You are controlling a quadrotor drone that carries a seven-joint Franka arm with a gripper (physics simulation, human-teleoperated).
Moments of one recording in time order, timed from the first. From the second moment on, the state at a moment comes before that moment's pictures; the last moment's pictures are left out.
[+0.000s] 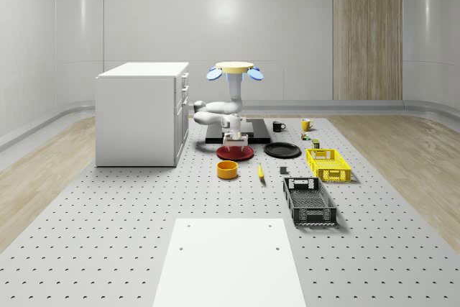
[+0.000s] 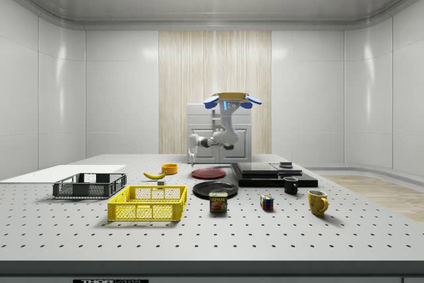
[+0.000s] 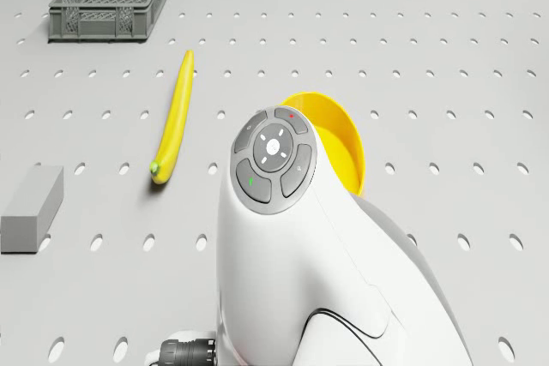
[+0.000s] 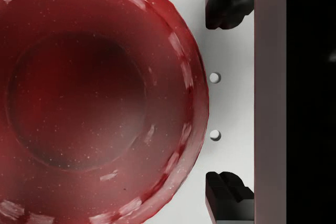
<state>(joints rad) -1.15 -1.44 1.36 -2.87 -1.81 1.50 1.68</state>
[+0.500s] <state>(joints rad) -1.16 -1.46 1.36 -2.87 -1.80 1.52 1.68</state>
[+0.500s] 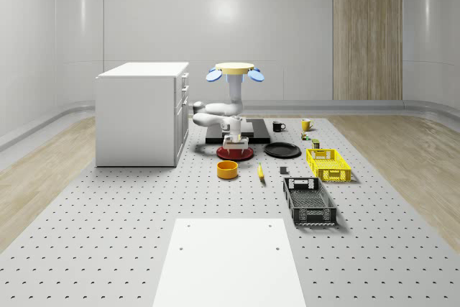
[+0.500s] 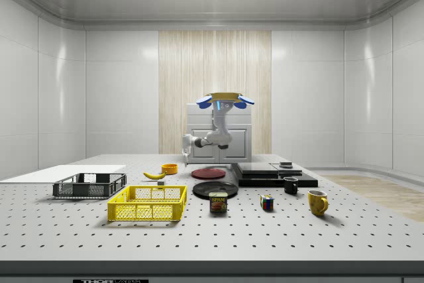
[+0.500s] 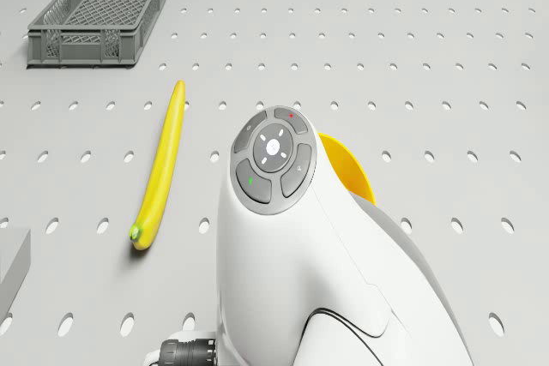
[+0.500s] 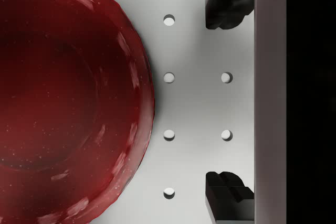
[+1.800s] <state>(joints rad) -1.17 -1.50 1.37 -2.87 -1.78 1.56 1.69</state>
